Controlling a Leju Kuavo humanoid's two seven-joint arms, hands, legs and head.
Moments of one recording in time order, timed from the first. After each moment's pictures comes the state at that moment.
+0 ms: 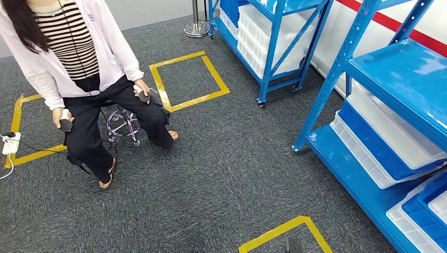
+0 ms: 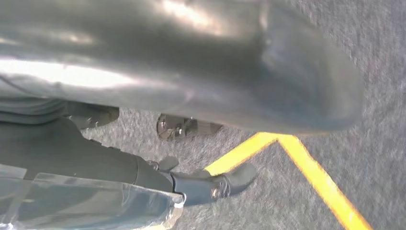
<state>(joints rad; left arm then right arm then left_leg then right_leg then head) -0.11 -0.19 1.03 -0.20 -0.48 -0.11 -0.31 -0.13 0.18 -0.29 -0.22 0.17 -0.12 -0.23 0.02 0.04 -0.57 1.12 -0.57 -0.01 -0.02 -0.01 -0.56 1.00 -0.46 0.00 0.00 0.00</state>
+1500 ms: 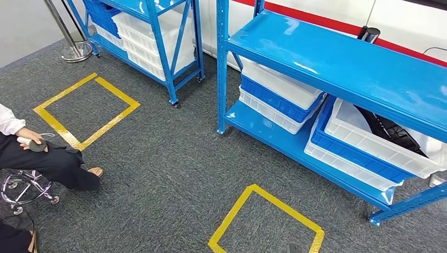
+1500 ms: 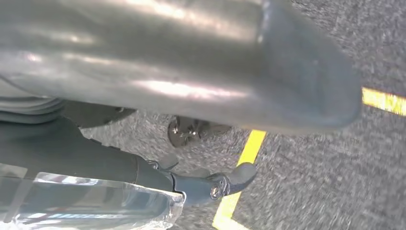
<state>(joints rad) -0.10 -0.19 1.02 -0.20 -0.51 -0.12 -0.31 -0.10 0.17 -0.31 -0.21 0.15 -0.13 -0.24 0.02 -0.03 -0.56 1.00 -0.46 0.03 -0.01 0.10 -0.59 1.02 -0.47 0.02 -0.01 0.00</state>
